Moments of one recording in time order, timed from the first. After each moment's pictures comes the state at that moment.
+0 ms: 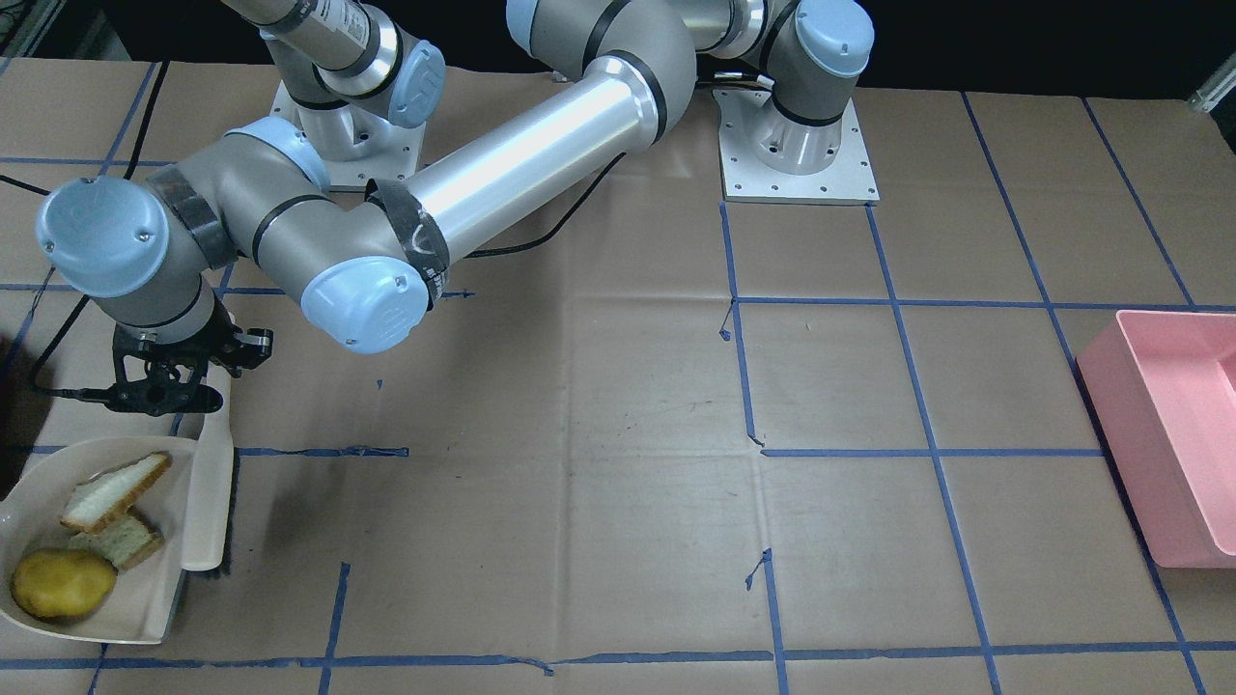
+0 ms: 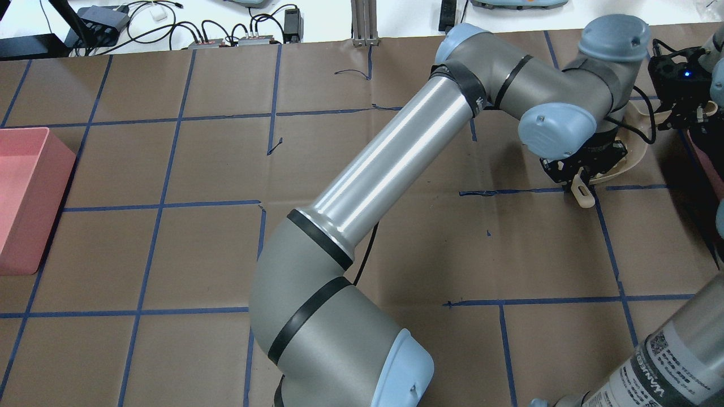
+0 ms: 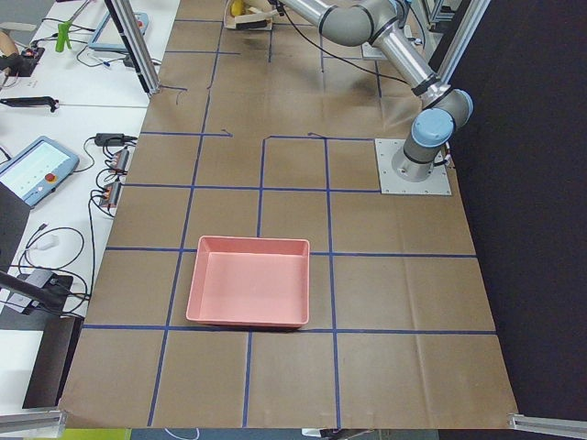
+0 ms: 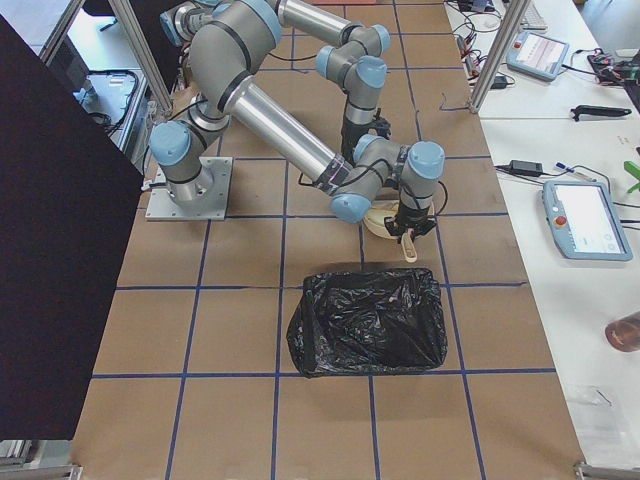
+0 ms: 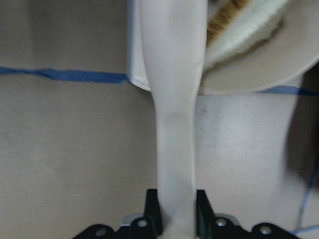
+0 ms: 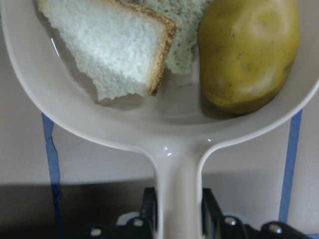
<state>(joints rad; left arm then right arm) -2.31 -2.69 -0.35 -1.67 1.31 -0.83 1.05 -1.01 1.47 -2.13 -1.61 -2.09</state>
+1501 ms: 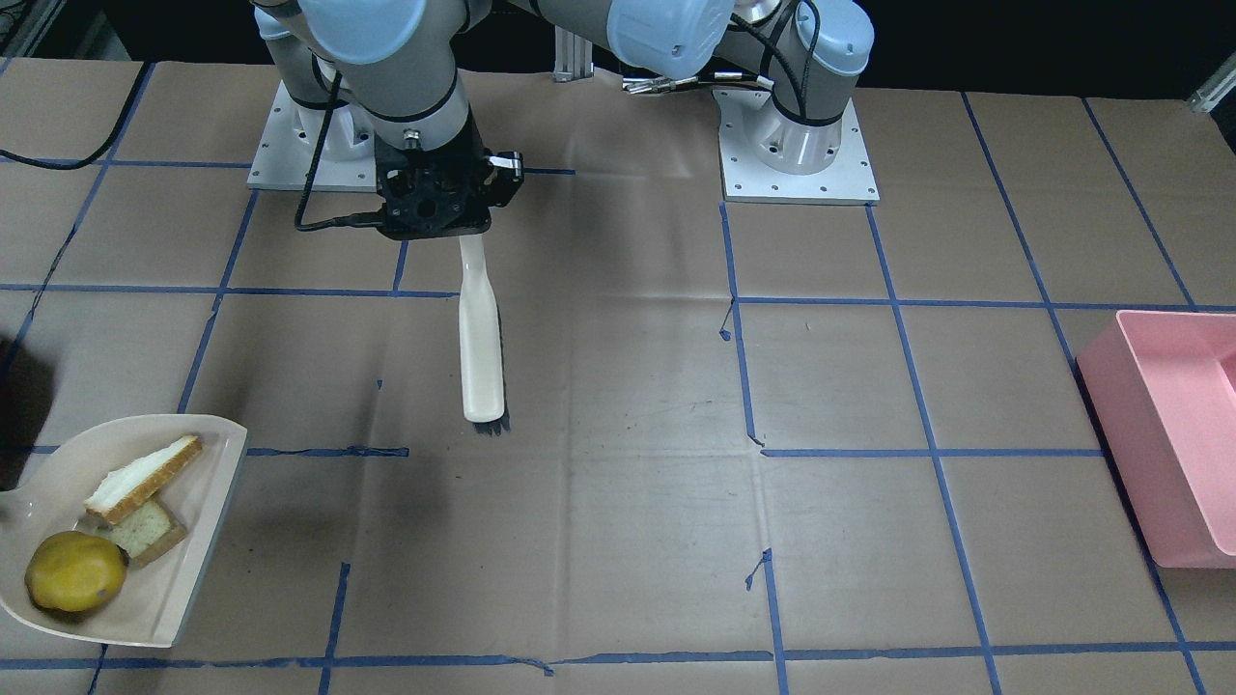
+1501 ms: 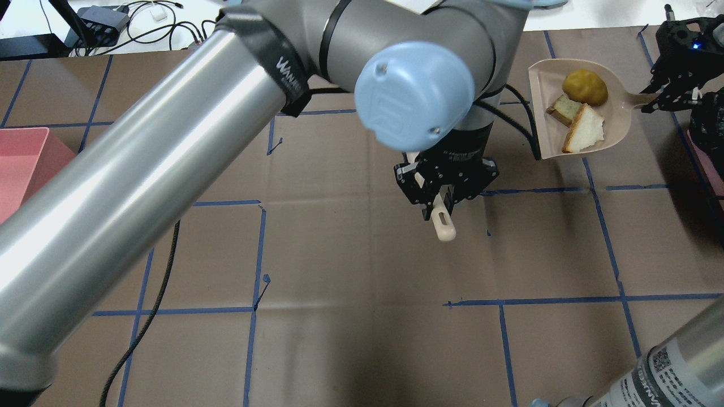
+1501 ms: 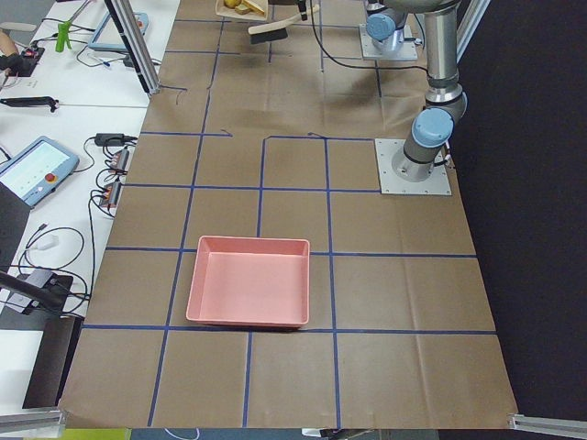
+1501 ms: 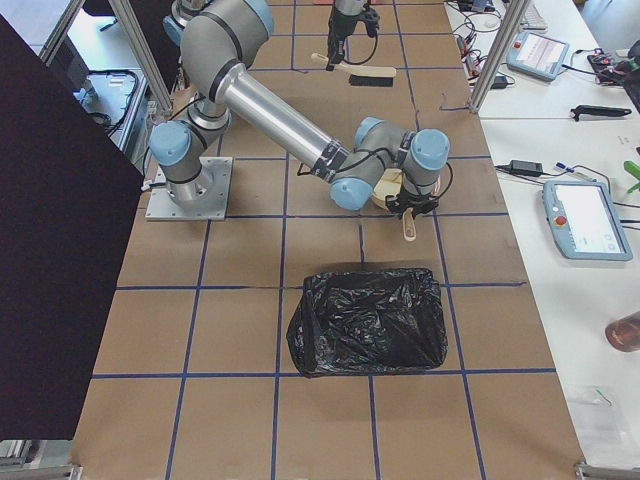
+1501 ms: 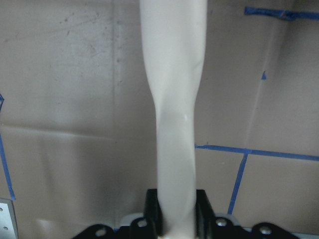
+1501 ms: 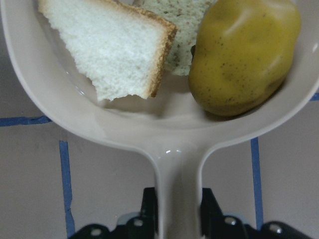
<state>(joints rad) -2.18 -1.94 -1.28 -1.72 1.47 -0.69 1.05 -1.10 1.42 -1.91 -1.38 -2.03</state>
